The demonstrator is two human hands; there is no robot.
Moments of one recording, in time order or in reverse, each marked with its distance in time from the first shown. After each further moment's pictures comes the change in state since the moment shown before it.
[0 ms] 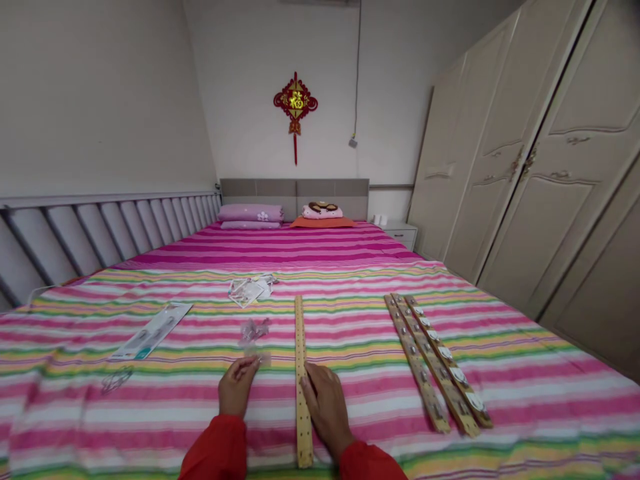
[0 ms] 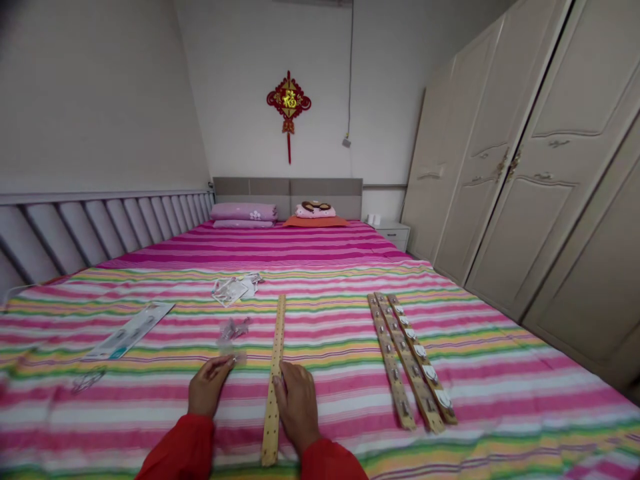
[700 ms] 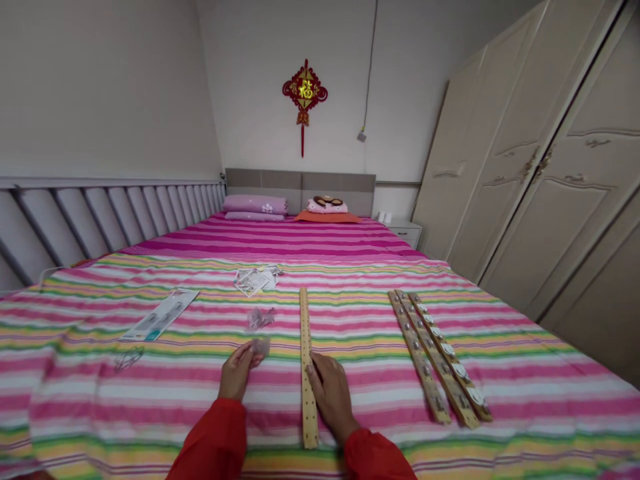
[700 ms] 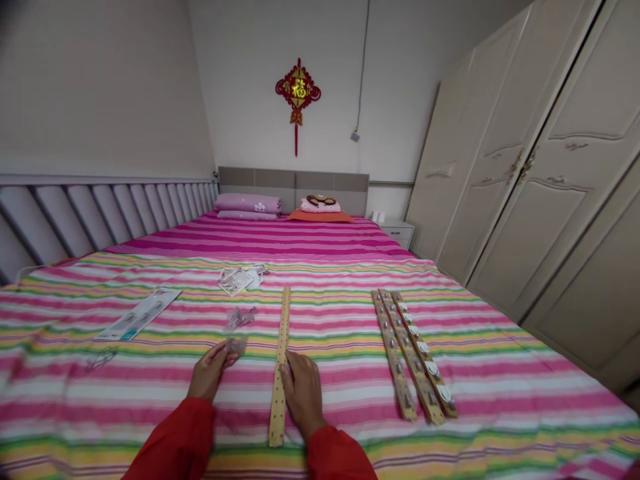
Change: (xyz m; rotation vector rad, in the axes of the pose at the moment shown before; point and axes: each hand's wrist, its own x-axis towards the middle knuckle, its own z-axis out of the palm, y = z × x) left_hand 0.006 -0.002 -0.012 -0.170 -0.036 -0.196; right_hand 0.000 0.001 0.000 -0.013 0.019 -0.007
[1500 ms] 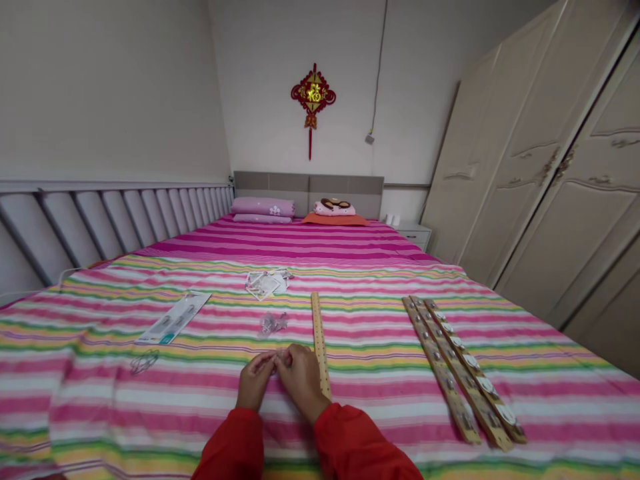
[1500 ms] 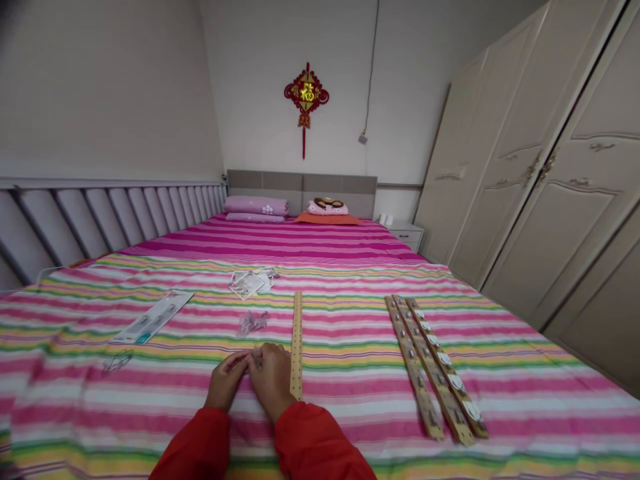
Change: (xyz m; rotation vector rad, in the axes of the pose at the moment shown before) left_hand -0.007 0.007 0.003 0.090 -0.117 0.073; right_hand 0.062 -0.075 0.070 -0.121 -0.004 0.038
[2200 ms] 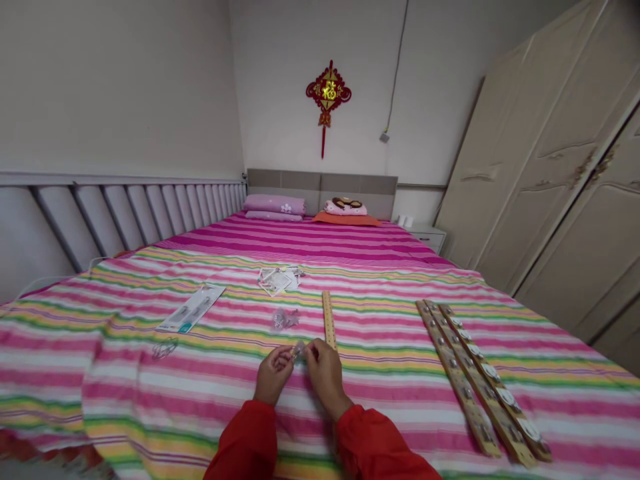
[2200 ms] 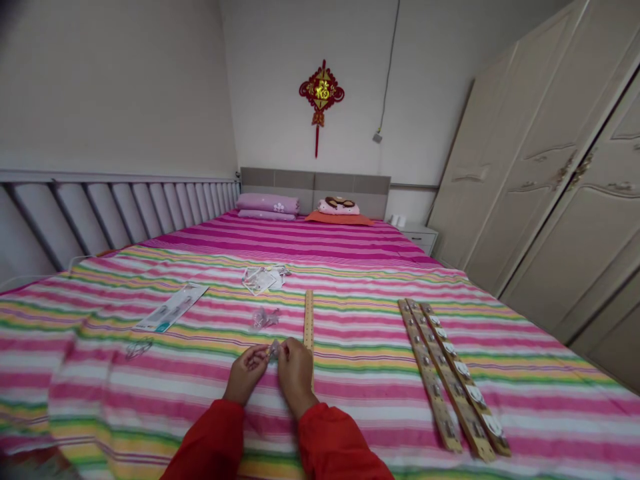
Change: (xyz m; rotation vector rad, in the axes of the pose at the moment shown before) left_hand -0.002 -0.009 0.007 0.047 -0.066 0.086; right_hand 0.001 0.016 -0.013 0.213 -0.020 0.107
